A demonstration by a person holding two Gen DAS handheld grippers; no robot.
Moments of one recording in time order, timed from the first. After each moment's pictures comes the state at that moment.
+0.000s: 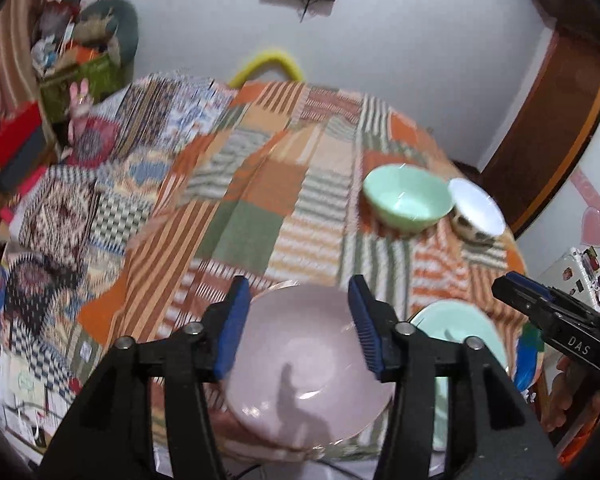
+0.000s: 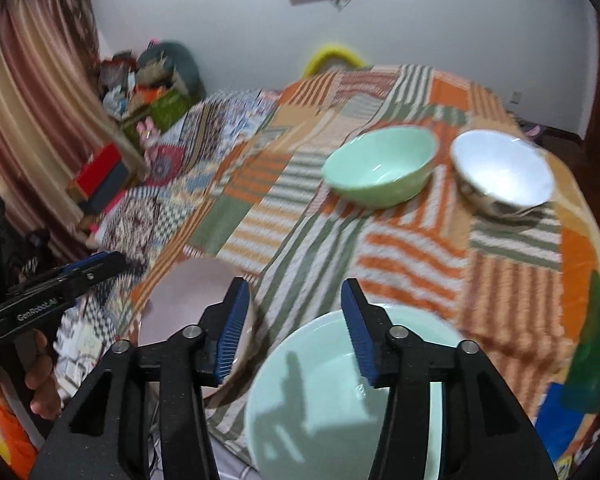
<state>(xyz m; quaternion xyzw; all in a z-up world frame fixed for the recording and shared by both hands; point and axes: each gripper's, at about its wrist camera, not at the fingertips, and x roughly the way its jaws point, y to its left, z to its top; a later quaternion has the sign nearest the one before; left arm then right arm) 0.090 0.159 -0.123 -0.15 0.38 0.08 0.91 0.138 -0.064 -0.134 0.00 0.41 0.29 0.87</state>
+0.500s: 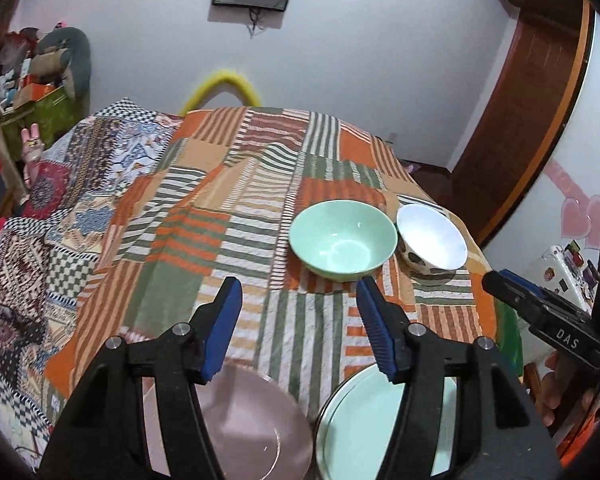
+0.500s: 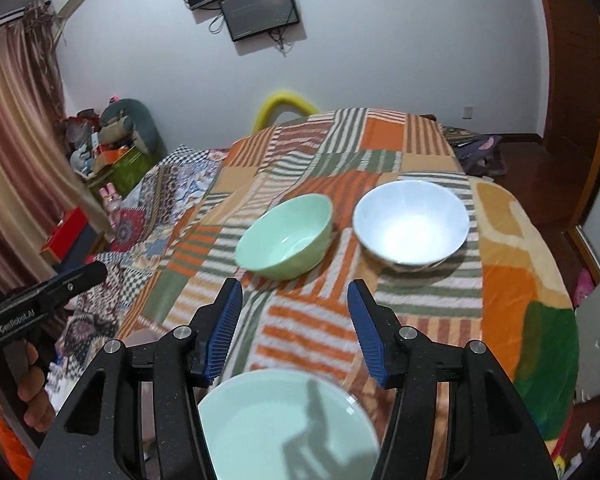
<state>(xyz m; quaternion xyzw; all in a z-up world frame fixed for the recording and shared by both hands) 0.172 0.105 -0.101 -0.13 0.36 0.02 0.92 0.188 -0.123 -0.109 0.04 0.37 0.23 0.90</state>
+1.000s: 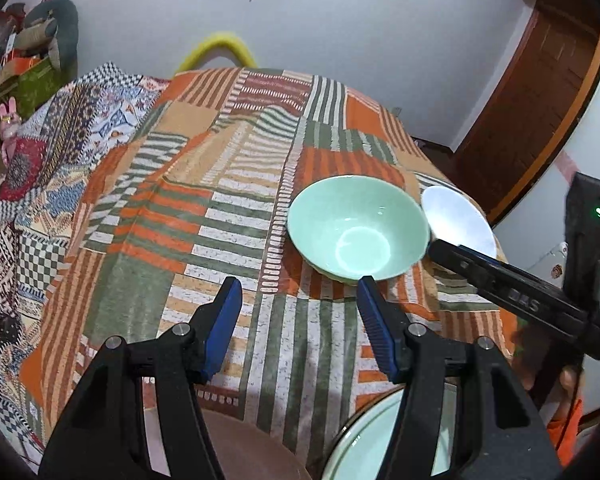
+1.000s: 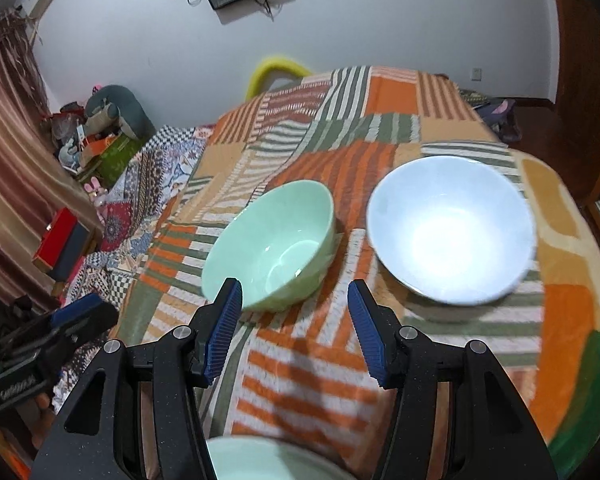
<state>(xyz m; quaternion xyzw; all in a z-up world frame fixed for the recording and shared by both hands) 0.241 0.114 -0.158 -0.15 0.42 0.01 0.90 0.273 -0.085 -0.163 0.05 0.44 0.24 0.87</state>
